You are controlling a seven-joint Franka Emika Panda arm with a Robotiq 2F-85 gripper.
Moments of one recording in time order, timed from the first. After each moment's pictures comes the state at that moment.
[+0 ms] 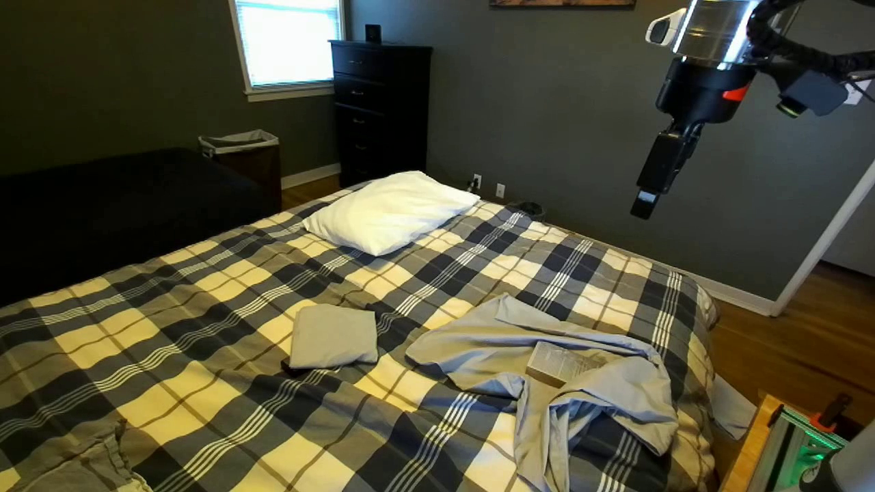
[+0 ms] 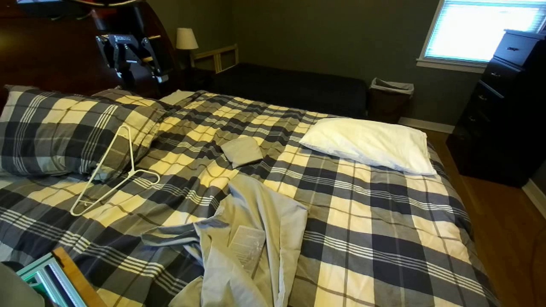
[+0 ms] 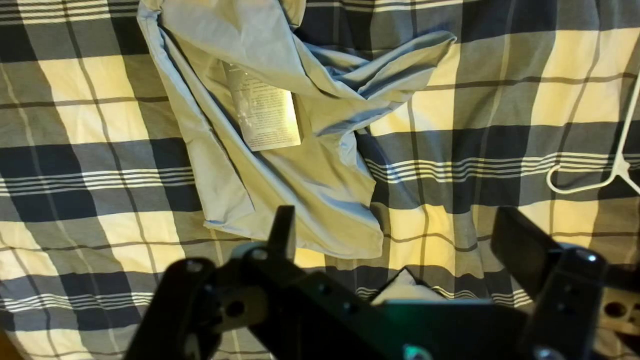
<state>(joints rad) 0.09 -0.75 0.11 -2.43 -0.01 1.76 -0.02</state>
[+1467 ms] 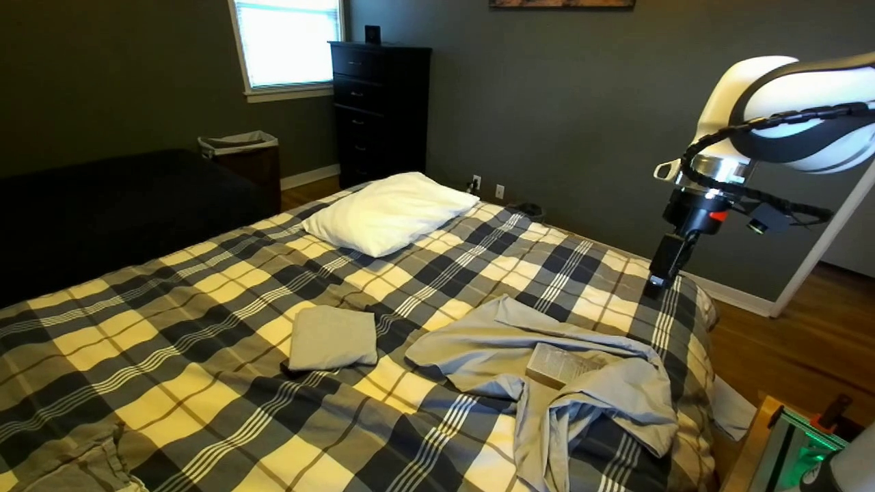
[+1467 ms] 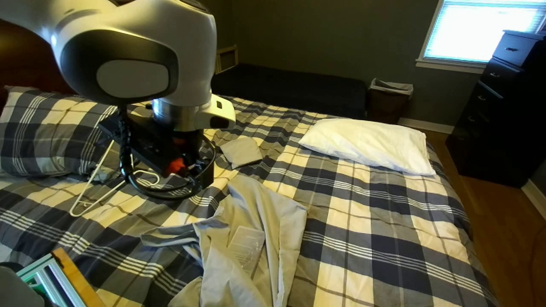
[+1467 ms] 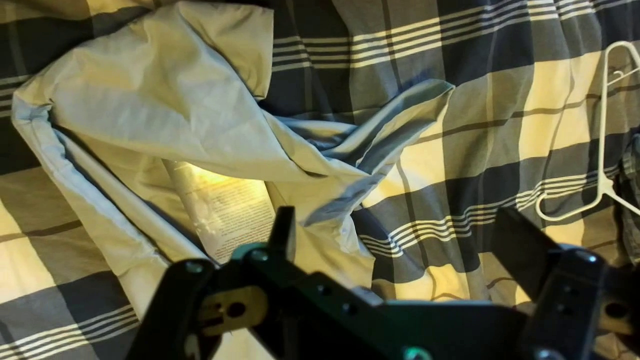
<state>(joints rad) 0.01 -0.66 -0.27 -2.77 0.08 2.05 -0.34</state>
